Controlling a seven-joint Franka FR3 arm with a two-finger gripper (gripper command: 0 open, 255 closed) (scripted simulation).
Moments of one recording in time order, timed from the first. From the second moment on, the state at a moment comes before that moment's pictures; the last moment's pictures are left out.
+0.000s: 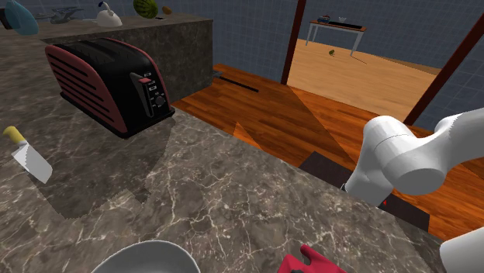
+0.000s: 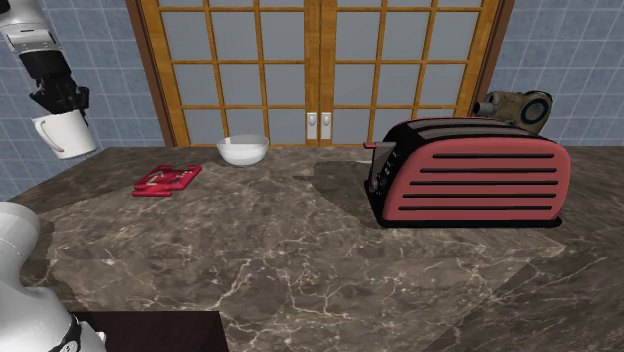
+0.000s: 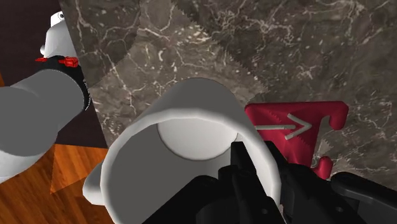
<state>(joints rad) 0.60 -1.01 0.83 -2.04 0.48 1.31 1.20</state>
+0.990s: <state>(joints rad) 0.65 -1.09 0.92 -2.25 0.57 1.45 1.20</state>
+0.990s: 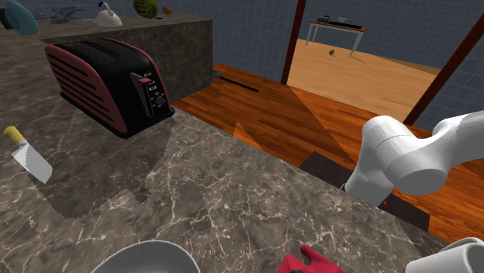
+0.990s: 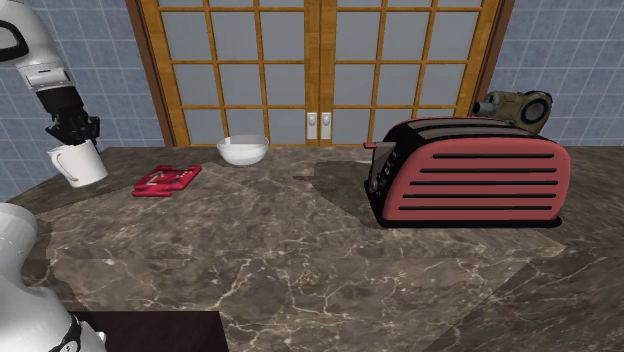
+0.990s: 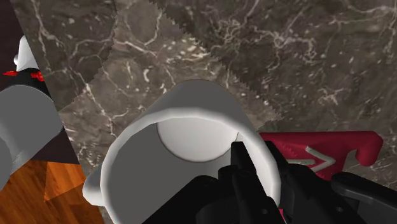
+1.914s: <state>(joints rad) 0.67 -1.12 0.98 -2.36 0.63 1.53 1.19</state>
